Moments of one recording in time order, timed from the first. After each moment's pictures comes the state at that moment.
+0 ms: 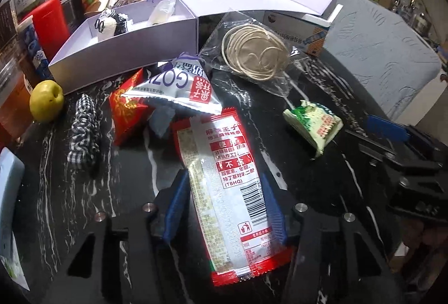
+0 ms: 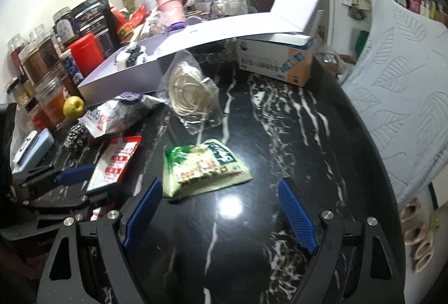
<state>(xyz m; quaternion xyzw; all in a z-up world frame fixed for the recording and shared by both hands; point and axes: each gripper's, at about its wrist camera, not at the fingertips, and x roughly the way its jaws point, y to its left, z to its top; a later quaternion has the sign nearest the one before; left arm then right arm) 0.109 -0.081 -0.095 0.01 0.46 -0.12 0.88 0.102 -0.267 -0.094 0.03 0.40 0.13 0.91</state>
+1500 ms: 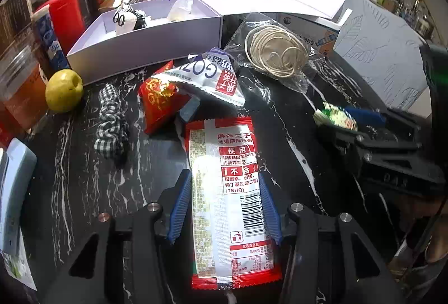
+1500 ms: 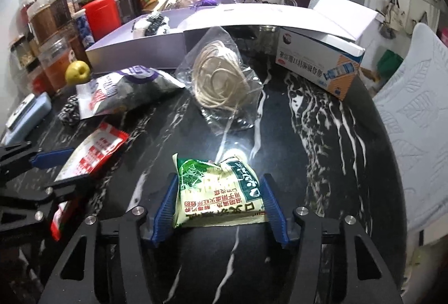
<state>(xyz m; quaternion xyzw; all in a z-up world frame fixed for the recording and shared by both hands) 0.102 -0.054 -0.097 0.00 0.46 -0.10 0.88 0.129 -0.235 -0.110 -0.05 0.42 0.17 0.89</state>
